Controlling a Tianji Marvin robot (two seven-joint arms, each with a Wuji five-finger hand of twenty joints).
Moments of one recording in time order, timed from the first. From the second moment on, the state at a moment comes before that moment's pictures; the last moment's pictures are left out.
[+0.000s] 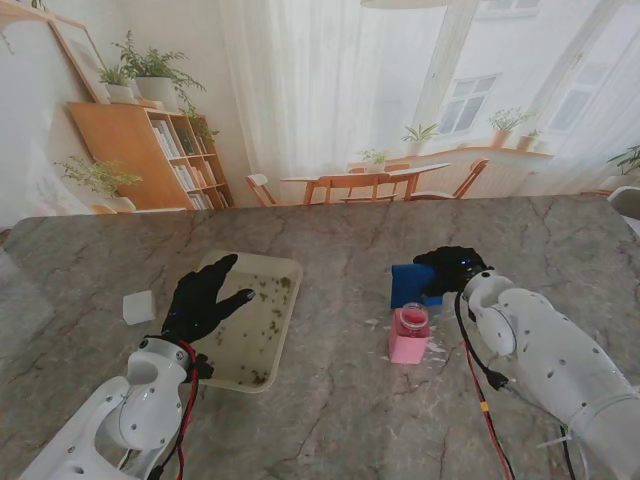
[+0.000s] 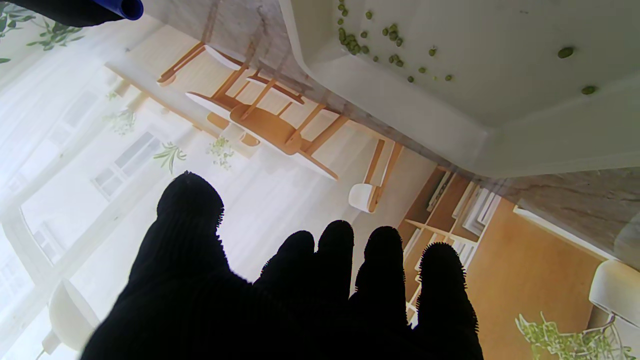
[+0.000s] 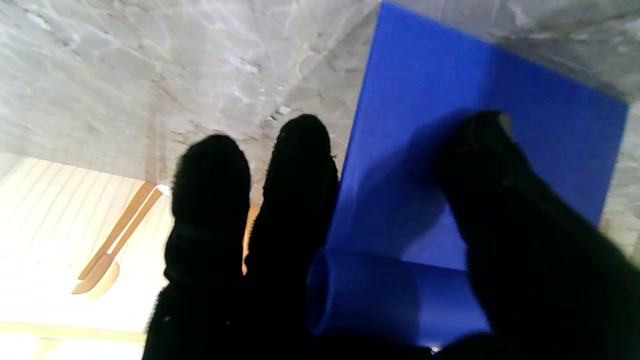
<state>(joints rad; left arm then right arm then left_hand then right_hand) 1.72 -1.13 -1.25 -1.74 0.67 0.05 0.19 -1.08 -1.02 0.93 -0.98 -1.05 -0.11 -0.16 0.87 -0.03 -0.03 -0.02 0.32 0.33 0.07 0.38 0.41 0.24 0.07 0.30 0.31 0.20 0.12 0.30 -0.02 0.22 0.41 0.57 0.57 -0.70 0.84 -0.48 0.55 -0.45 1.34 1.20 0.95 0.03 0.76 0.62 1.19 -0.12 0.85 0.41 0.99 0.04 1.32 0.27</state>
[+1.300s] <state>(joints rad) 1.73 -1.14 -1.27 -1.76 0.68 0.05 0.21 -1.24 -1.06 1.20 -1.34 -1.01 0.10 0.00 0.87 -0.03 -0.03 -0.02 0.32 0.33 0.07 0.38 0.41 0.24 0.07 0.30 0.31 0.20 0.12 0.30 -0.02 0.22 0.41 0.57 0.77 -0.62 0.91 -0.36 0.69 -0.16 1.09 0.35 1.08 0.08 0.67 0.60 1.28 -0.10 0.83 0.45 1.05 0.02 1.33 0.32</state>
